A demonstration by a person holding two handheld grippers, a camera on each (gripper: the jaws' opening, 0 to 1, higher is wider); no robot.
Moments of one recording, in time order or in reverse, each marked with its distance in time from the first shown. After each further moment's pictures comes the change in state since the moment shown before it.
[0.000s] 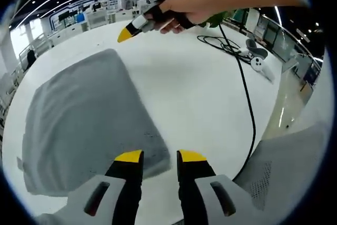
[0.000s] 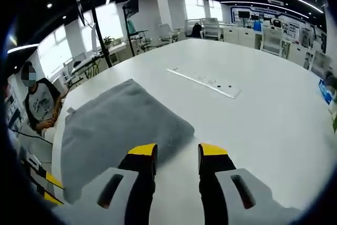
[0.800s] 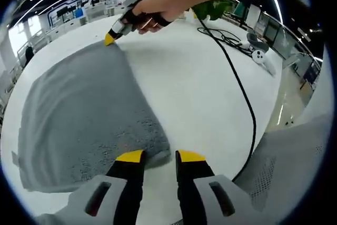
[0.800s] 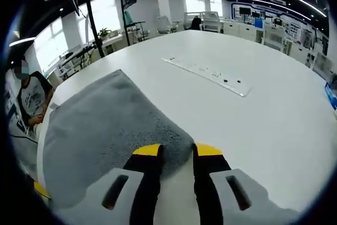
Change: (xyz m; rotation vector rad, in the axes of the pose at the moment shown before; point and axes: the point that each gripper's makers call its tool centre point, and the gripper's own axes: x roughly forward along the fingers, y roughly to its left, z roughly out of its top) left arm 0.010 0.000 -0.015 -0.001 0.047 -0.004; right arm 0.066 -0.016 -0.005 -0.041 0.065 -0.044
